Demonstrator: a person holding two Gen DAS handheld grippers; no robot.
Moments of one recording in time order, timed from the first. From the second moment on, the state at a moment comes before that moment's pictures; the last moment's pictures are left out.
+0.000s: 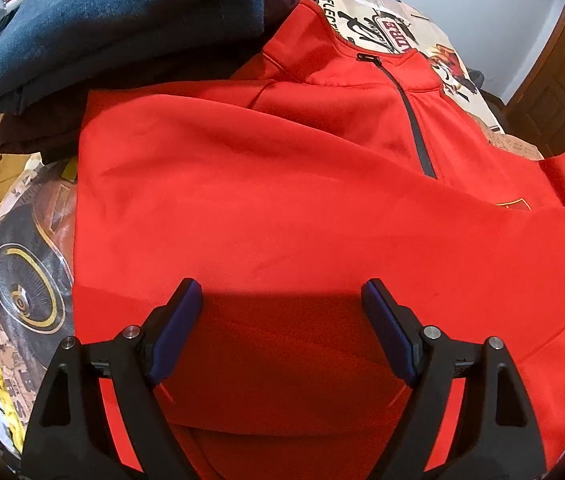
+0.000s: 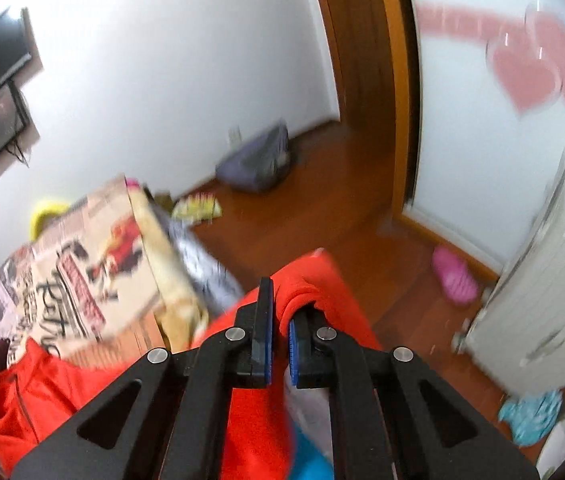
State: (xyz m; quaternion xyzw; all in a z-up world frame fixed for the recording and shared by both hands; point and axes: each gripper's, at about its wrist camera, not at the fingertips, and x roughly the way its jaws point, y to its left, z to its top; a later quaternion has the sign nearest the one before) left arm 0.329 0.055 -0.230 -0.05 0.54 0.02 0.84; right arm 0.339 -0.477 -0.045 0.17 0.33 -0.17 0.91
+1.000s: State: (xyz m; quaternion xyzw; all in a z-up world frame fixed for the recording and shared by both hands) left arm 0.255 0.106 -0.132 -0.06 0.43 0.02 0.90; right arm 0.344 -0.212 0.010 0.06 0.37 0.18 0.91
